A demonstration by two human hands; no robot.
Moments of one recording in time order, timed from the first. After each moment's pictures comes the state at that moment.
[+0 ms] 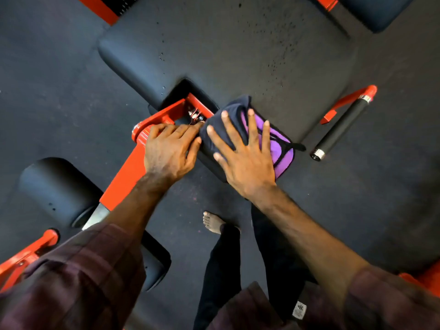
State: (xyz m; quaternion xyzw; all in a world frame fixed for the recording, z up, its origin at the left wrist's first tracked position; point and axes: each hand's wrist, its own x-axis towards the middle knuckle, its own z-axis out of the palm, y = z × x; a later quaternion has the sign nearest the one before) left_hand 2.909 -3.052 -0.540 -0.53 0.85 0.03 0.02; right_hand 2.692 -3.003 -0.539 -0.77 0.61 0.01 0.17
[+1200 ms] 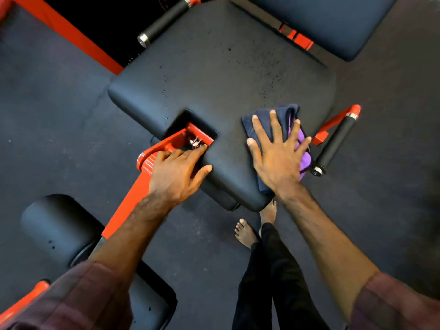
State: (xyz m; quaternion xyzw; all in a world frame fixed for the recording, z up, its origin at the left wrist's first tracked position) left_hand 2.908 -3.062 -0.532 -0.52 0.84 0.09 0.10; right_hand 2.647 -3.033 -0.565 -0.58 0.79 -0.02 0.20
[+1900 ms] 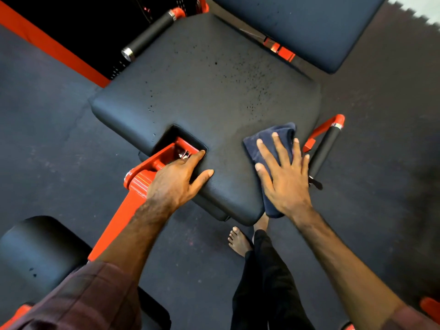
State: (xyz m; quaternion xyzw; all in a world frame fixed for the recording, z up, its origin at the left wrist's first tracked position) left_hand 2.881 -3.087 -0.532 -0.53 0.81 0.24 0.06; right_hand 2.603 -2.999 -0.575 -0.61 0.76 -0.04 0.20
